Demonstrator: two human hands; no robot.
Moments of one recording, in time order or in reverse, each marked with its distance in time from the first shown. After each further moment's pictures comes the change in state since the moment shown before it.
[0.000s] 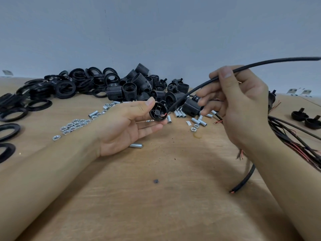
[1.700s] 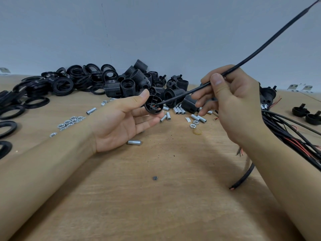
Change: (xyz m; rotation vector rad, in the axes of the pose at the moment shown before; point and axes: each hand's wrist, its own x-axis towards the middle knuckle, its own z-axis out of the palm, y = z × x) left_hand 0.000 0.003 -0.003 -0.097 0.005 -0.016; right_hand -0.003 0.004 0.001 -0.225 -0.031 0.021
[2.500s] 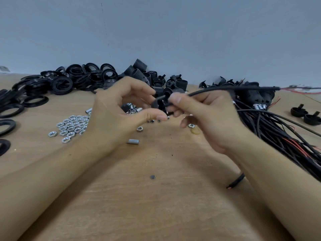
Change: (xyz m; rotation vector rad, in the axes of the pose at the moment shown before) left_hand -0.010 -0.015 0.008 0.923 0.256 0.966; right_hand -0.011 0.007 0.016 0.117 -0.190 0.205
